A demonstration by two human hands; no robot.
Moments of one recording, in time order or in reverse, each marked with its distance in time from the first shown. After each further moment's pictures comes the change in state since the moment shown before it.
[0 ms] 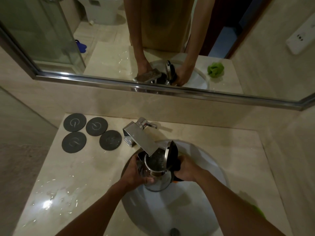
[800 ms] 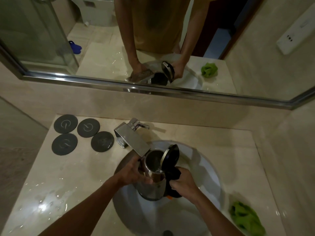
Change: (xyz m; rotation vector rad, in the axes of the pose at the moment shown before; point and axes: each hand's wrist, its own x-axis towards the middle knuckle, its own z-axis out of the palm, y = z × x) left_hand 0.017 0.014 -0.001 -0.081 -0.256 -0.071; right_hand -0.035 0.022 0.034 0.474 0.219 0.064
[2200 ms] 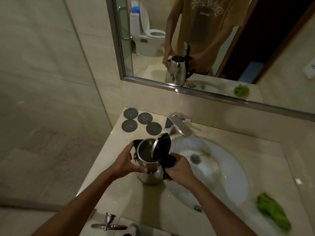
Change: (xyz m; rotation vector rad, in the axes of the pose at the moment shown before) left_hand -0.252 -0.005 -0.052 0.271 0.503 0.299; right_hand -0.145 -0.085 0.119 -0.149 0.005 -0.429
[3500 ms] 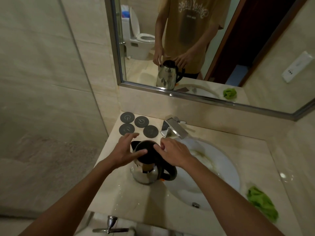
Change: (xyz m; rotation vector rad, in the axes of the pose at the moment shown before) left_hand 0.017 0.029 -0.041 0.262 0.034 0.066; right_hand 0.020 -0.077 -0.019 -0.676 -0.125 -0.221
